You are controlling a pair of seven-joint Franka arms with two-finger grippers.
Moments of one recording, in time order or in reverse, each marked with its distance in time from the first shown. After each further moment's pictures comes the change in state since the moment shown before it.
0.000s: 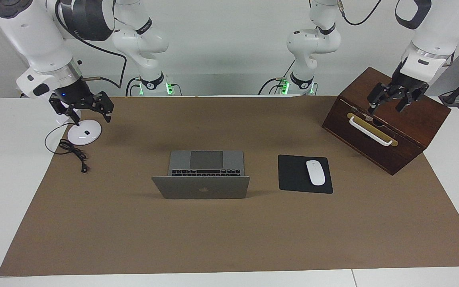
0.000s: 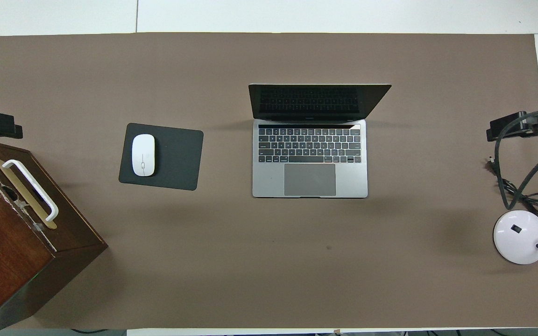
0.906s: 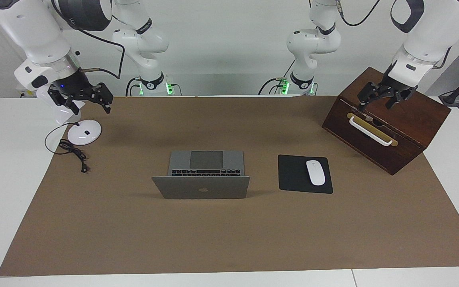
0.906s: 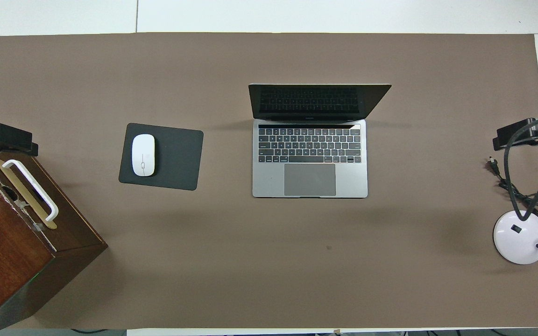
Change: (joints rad) left arm -0.001 0.001 -0.013 0.000 0.000 -0.084 0.000; right arm -0.002 -0.007 0.000 0.051 0.000 -0.108 0.000
